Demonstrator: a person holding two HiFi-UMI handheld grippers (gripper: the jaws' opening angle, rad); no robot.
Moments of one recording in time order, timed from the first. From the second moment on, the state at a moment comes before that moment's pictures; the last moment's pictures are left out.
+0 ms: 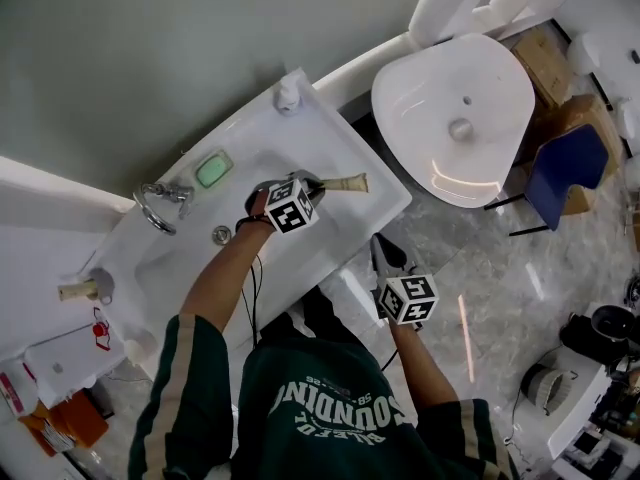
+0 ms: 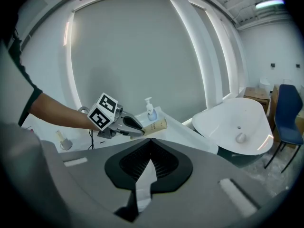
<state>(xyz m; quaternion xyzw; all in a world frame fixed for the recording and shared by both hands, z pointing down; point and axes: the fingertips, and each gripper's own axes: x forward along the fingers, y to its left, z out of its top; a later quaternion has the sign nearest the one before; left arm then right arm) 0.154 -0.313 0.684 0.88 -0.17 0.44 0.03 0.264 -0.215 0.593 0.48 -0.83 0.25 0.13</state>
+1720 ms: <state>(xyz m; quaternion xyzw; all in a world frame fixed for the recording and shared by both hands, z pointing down) -0.240 0.033 0.580 0.59 -0.77 0.12 0.20 -0.151 -0.086 0.559 0.00 -0.97 0.13 0.18</state>
